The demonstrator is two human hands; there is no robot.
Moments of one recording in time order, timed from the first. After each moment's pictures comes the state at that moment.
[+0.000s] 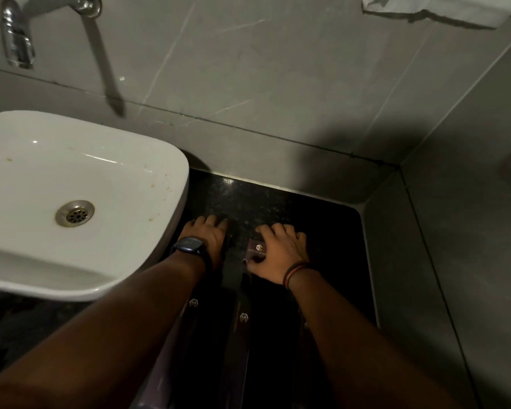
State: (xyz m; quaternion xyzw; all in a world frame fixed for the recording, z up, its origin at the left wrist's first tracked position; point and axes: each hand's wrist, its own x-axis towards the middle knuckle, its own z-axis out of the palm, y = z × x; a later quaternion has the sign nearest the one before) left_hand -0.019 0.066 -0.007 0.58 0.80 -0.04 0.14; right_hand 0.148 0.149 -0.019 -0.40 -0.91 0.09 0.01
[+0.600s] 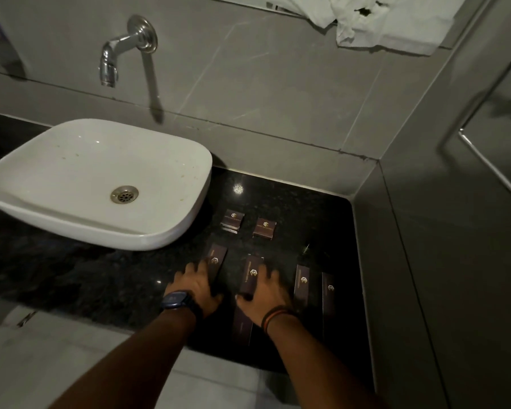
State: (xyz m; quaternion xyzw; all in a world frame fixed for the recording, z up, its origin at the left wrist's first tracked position) left_hand 0.060 -0.109 -0.007 0.40 0.88 0.05 0.23; right_hand 0.206 -0.026 -0.010 -0.50 -0.82 0.28 -0.04
